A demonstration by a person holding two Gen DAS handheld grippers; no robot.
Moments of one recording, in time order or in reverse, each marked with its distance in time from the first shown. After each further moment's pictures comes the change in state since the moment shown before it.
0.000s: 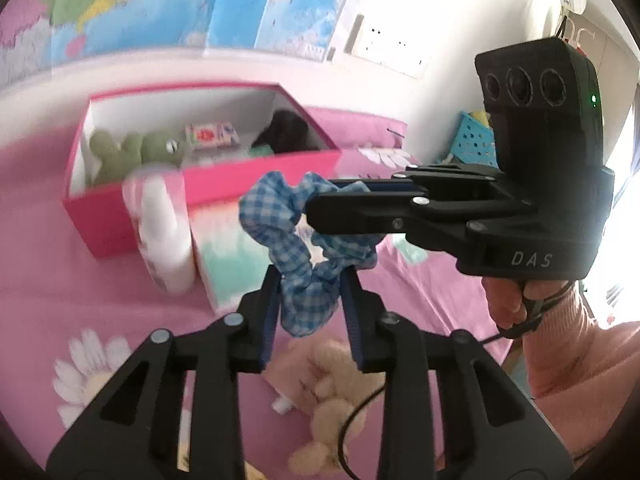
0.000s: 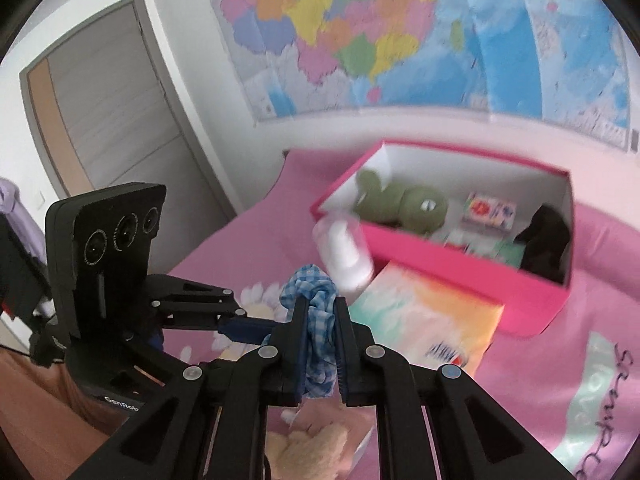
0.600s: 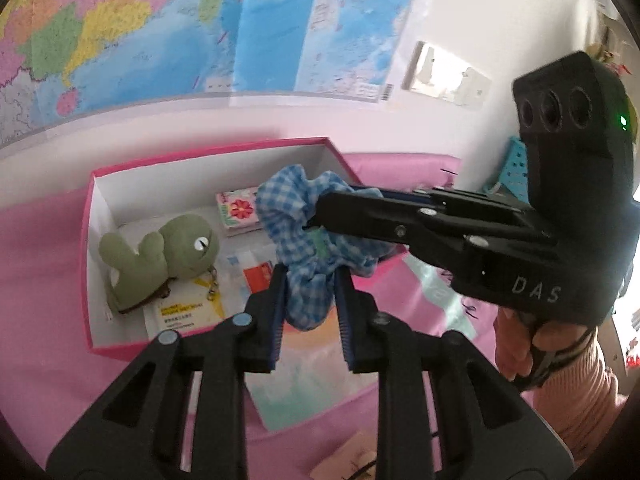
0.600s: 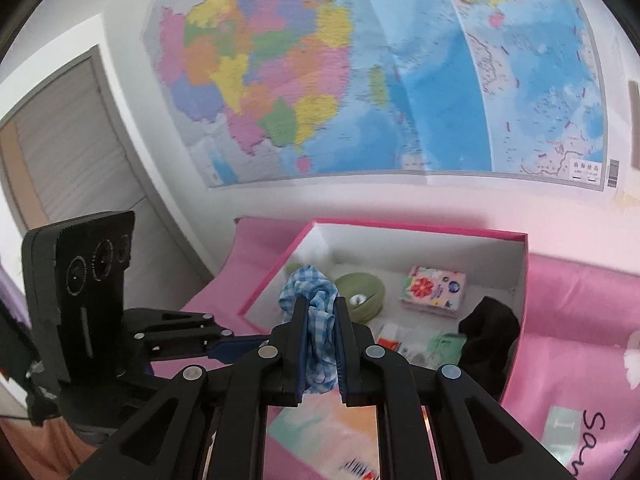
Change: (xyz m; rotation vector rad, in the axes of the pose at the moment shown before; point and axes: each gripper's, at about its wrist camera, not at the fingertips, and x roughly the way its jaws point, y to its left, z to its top) left arm 0.045 0.028 0.095 -0.036 0.018 0.147; right arm 0.011 -0.074 0.068 0.132 -0.125 -0.068
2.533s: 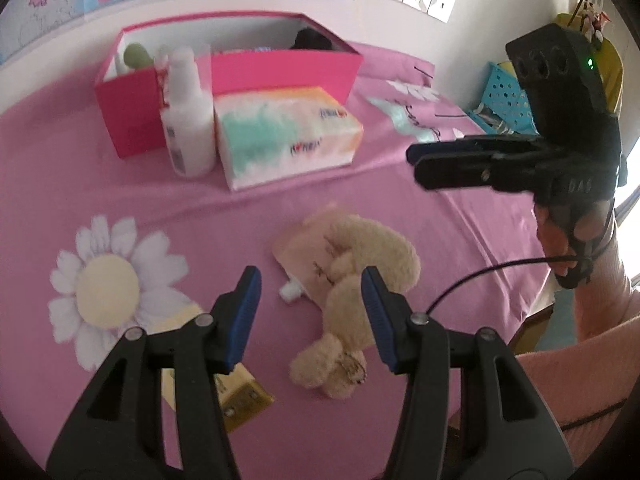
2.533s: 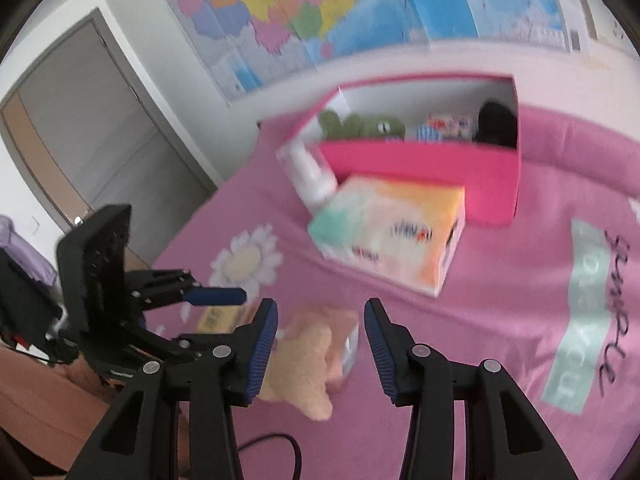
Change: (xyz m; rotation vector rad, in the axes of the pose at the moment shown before) left arm -0.044 -0.027 -0.191 0.027 0.132 -0.014; right arm -0.051 0.033 -0.153 0.018 0.245 0.042
